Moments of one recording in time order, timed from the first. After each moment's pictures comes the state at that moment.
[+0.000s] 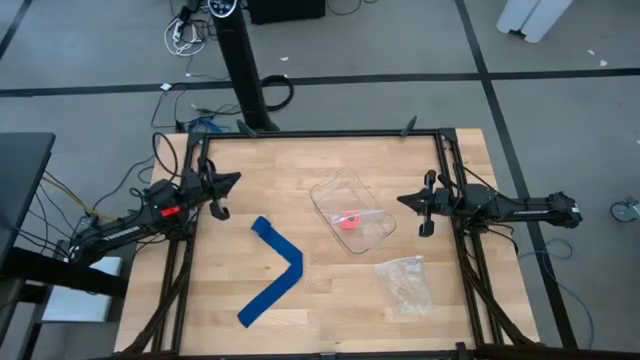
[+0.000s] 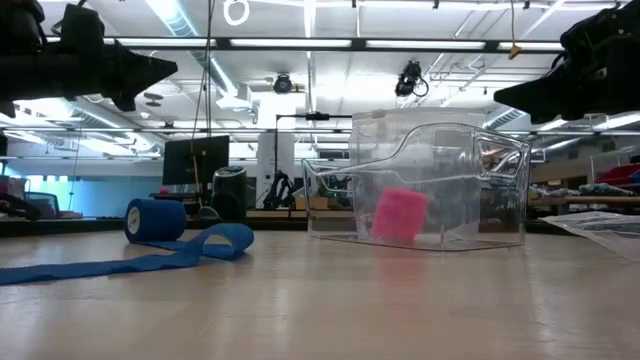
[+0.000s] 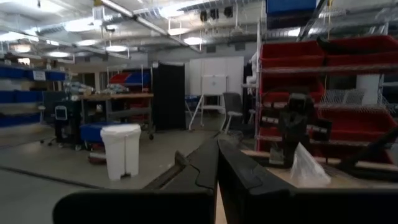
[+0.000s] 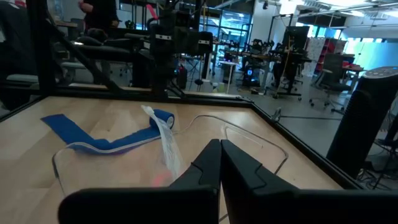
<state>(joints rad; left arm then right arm) 0.38 0.01 0.01 0.30 0.00 -0.01 -0.01 0.07 0.01 0.09 0.18 -0.13</state>
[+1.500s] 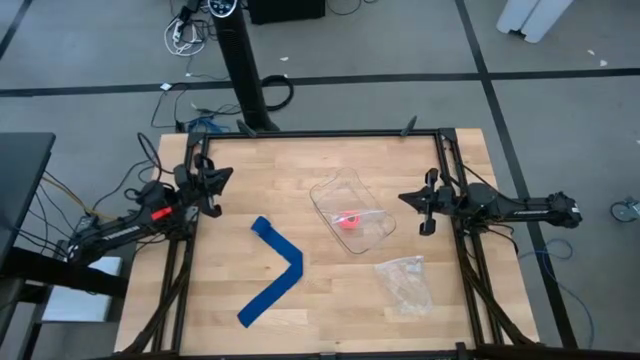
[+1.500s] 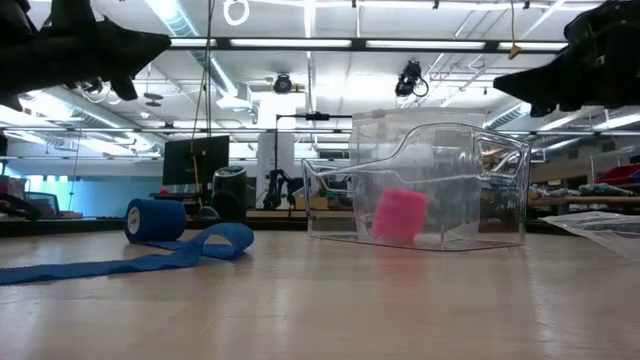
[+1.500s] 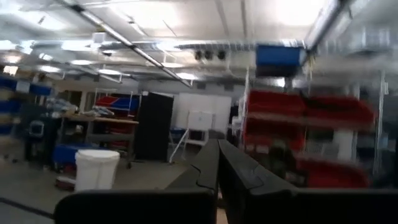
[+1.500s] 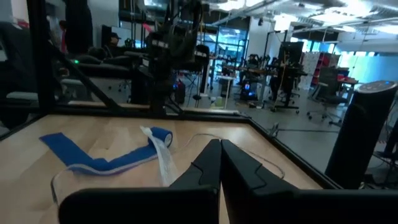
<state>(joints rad) 0.38 0.05 0.01 0.48 0.04 -0.12 -0.01 0.07 0.01 0.17 0.18 -0.13</state>
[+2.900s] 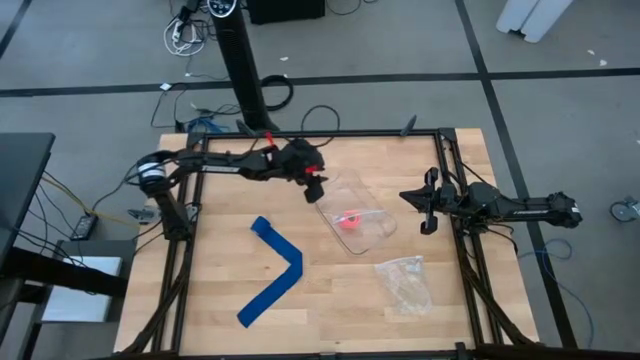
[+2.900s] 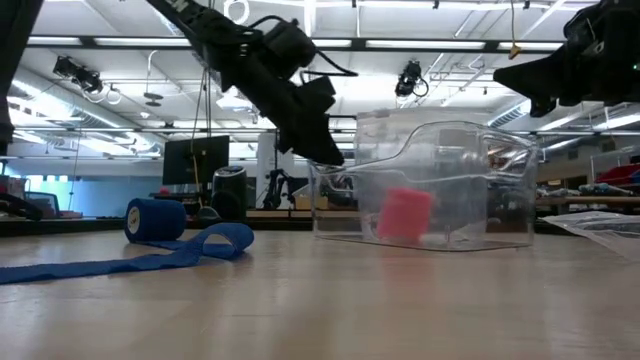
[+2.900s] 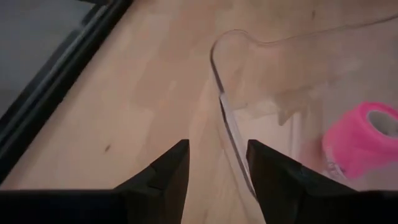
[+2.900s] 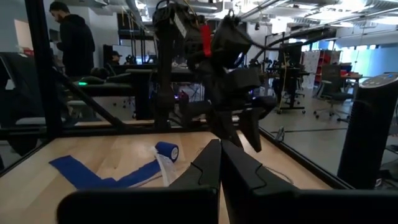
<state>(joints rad) 0.33 1.75 1.15 -0.08 0.02 0.03 -0.01 0.07 0.01 0.21 0.18 -0.05</state>
